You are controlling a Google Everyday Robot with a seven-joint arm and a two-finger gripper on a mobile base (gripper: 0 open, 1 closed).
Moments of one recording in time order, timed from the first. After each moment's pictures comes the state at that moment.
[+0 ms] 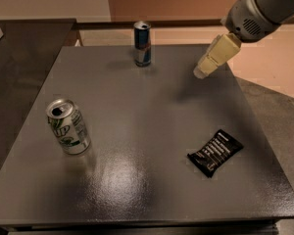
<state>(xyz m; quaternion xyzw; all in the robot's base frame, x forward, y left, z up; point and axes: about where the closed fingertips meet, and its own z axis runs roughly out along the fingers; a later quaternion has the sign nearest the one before) 0.582 -0.159 0.972 -0.51 0.80 0.05 0.31</state>
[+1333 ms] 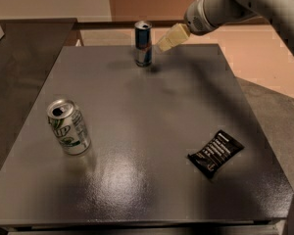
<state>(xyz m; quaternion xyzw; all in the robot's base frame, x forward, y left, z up) 0.737 -0.091 0.944 -0.44 0.78 0.11 0.44</state>
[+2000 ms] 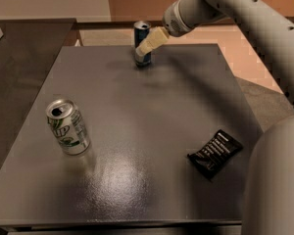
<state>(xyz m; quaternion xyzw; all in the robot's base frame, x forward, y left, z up) 0.763 -0.030 0.922 -0.48 0.76 0.14 0.42</state>
